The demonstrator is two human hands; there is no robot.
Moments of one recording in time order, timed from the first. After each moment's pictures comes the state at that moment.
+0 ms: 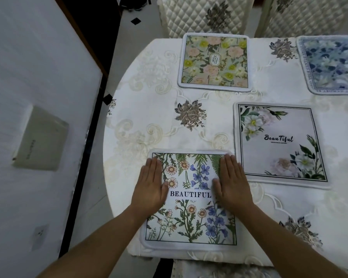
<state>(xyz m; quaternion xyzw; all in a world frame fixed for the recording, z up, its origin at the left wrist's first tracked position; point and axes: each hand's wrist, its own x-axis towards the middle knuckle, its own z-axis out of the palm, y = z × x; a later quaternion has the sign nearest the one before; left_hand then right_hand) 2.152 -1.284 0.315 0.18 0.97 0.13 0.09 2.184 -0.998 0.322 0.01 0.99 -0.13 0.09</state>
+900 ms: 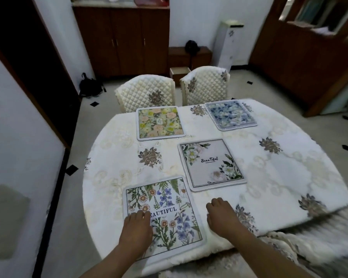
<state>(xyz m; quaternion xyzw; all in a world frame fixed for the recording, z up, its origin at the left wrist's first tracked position) 2.225 -1.273 0.428 0.27 0.95 0.02 0.14 2.313 -0.976 0.448 0.06 0.99 0.03 0.11</state>
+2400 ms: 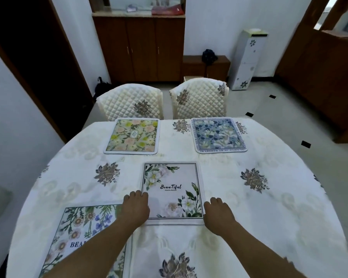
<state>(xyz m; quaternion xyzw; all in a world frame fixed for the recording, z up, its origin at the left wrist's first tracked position) 2.142 -0.966 0.423 0.17 0.98 -0.08 0.11 2.237 -0.687 0.441 0.02 0.99 0.01 0.12</state>
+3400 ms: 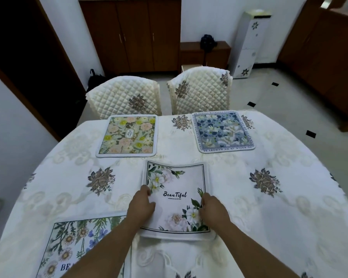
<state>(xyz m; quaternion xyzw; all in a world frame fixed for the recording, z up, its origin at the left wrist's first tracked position) 2.080 -0.941 0.397 0.05 0.94 0.30 0.14 2.164 -0.694 0.395 0.17 0.95 -0.25 0.12</state>
